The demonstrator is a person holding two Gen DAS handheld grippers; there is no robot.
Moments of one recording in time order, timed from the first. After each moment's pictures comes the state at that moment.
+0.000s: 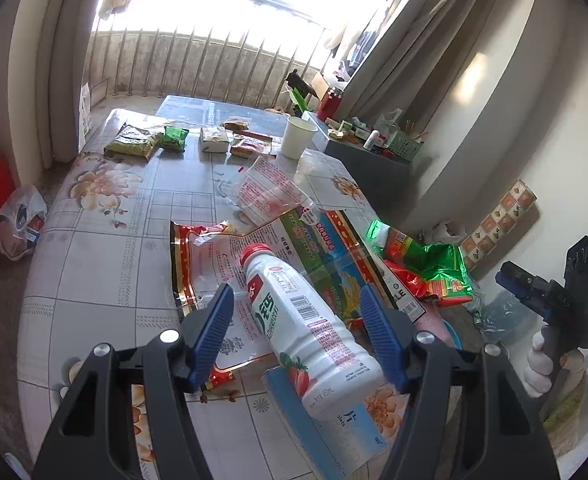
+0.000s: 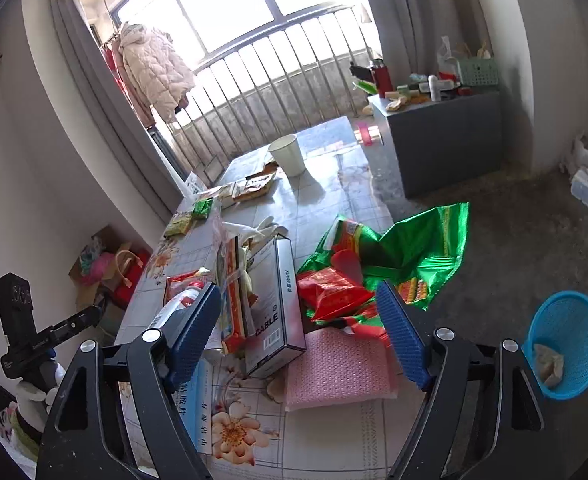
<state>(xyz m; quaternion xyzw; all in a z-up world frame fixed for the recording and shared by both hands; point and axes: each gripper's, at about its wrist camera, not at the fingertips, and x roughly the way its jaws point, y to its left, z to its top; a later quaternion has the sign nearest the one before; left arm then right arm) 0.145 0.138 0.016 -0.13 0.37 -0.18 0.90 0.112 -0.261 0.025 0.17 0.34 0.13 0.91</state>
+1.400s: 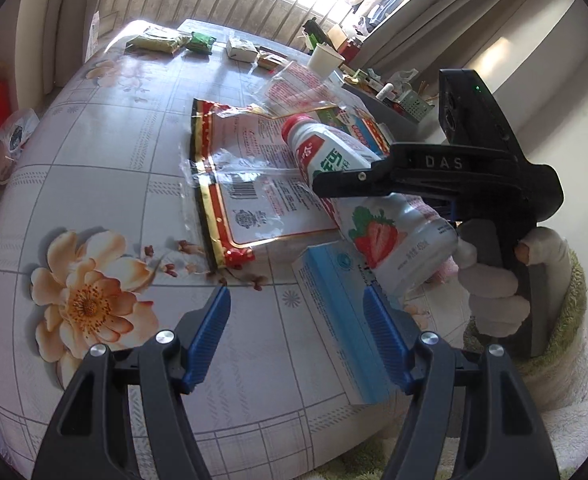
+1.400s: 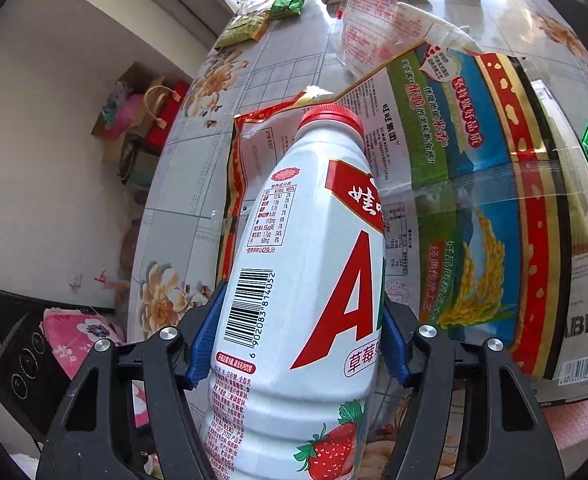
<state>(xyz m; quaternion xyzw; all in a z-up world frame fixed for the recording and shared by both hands) 0.098 0.159 -0.058 -0.18 0.46 -0.20 0.85 0.193 -0.050 -0.041 0.10 0.60 0.27 0.75</state>
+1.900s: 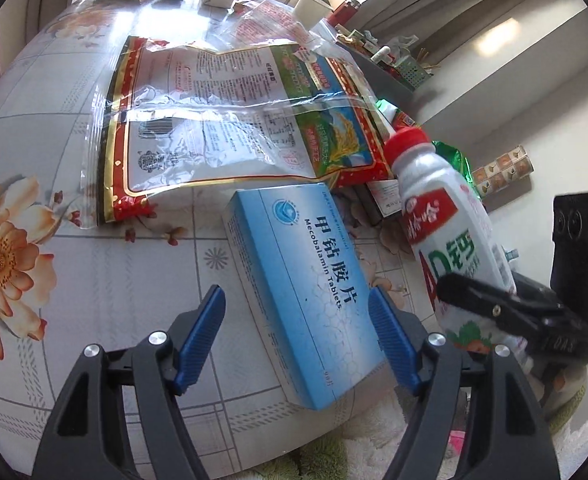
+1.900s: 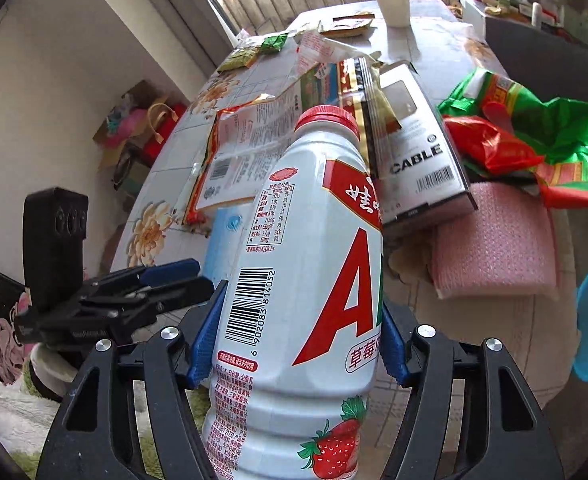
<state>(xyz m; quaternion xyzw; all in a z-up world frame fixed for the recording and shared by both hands) 0.107 0.102 -0.075 -0.19 0.53 -0.20 0.80 0.076 -0.139 -0.023 0.06 0.53 0.23 0.81</state>
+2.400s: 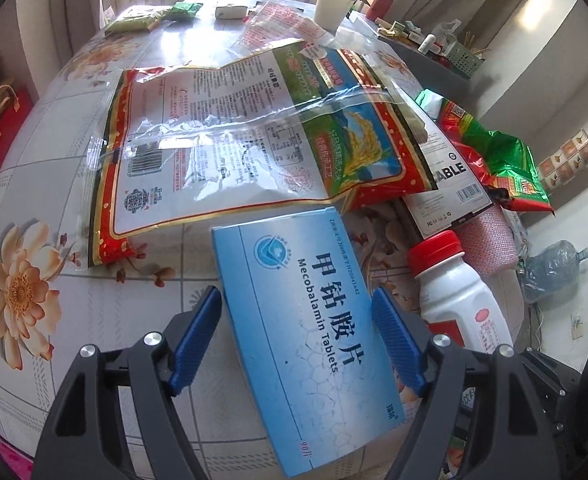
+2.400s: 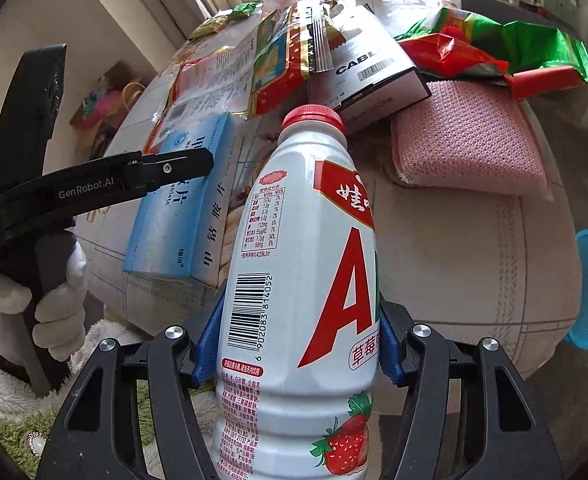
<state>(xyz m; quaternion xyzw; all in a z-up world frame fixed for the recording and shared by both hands) 0.136 0.046 -0.077 -0.09 0.53 -0.09 0.84 0.053 -0.152 -0.068 0.05 0.55 0.21 0.81</state>
